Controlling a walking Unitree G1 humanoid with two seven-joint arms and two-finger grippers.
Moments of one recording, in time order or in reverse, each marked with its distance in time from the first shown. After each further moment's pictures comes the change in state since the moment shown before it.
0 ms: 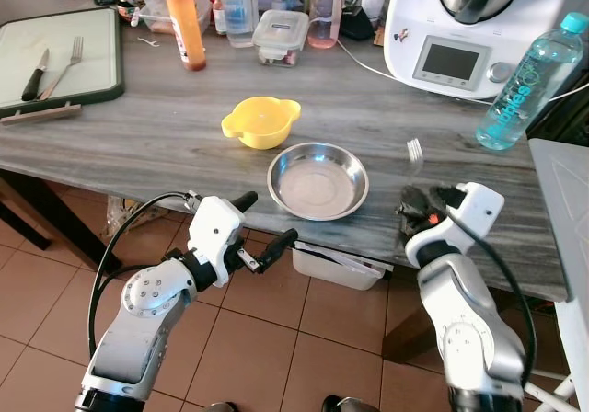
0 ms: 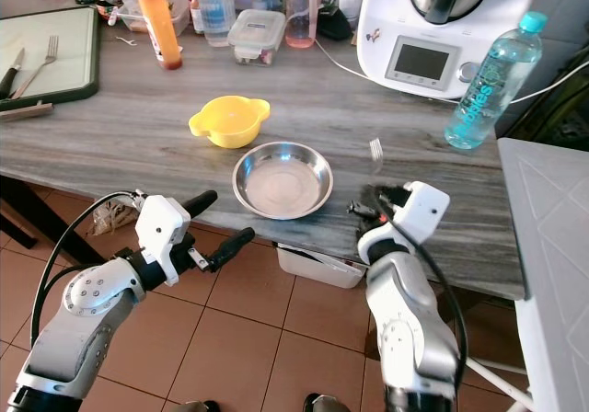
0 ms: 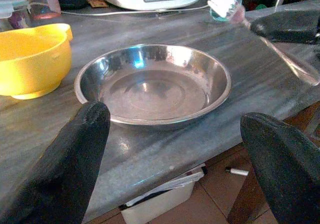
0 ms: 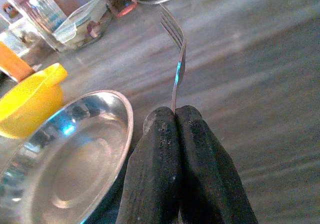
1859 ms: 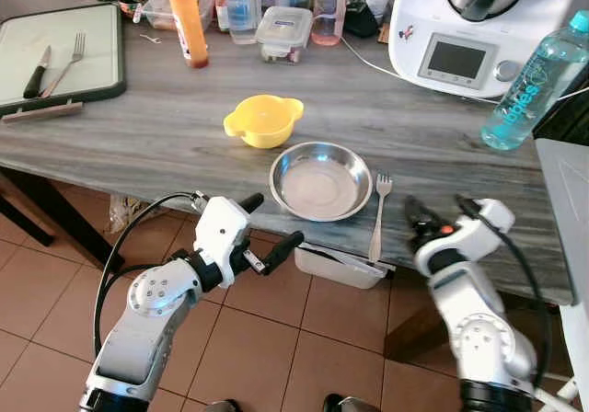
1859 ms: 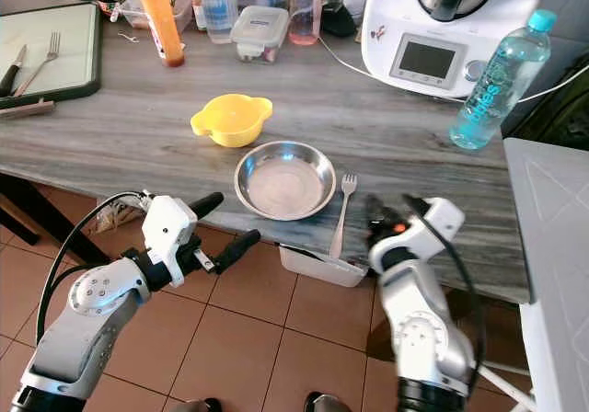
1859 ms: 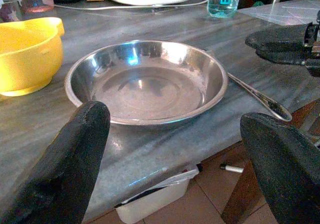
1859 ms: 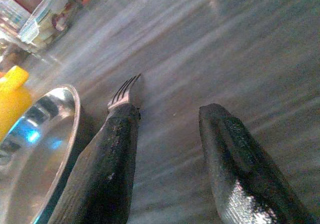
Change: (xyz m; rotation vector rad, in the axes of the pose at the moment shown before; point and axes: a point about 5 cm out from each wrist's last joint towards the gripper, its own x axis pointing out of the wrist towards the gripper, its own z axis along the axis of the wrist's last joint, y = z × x) left arm 0.004 -0.006 0.002 -0.010 0.006 -0.020; right arm -0.001 -0.032 0.003 0.077 0.039 -0.070
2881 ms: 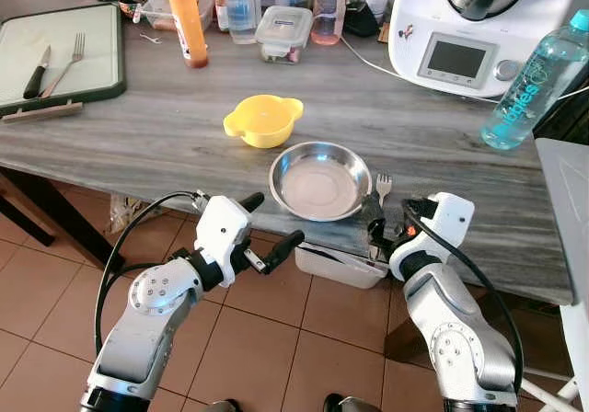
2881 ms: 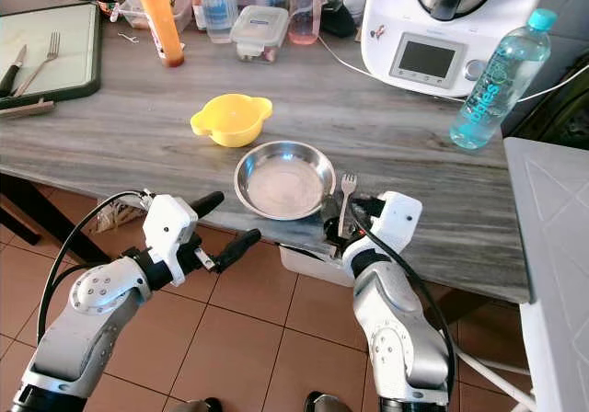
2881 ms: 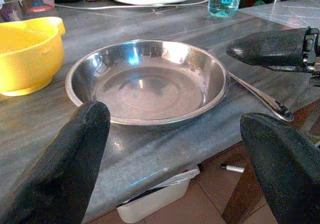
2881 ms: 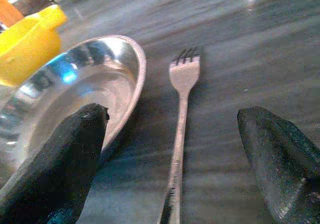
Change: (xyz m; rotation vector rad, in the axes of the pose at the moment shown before) left arm 0.001 0.001 0.000 0.001 0.003 0.001; right arm -0.011 0.038 -0.023 -0.204 0.057 0.051
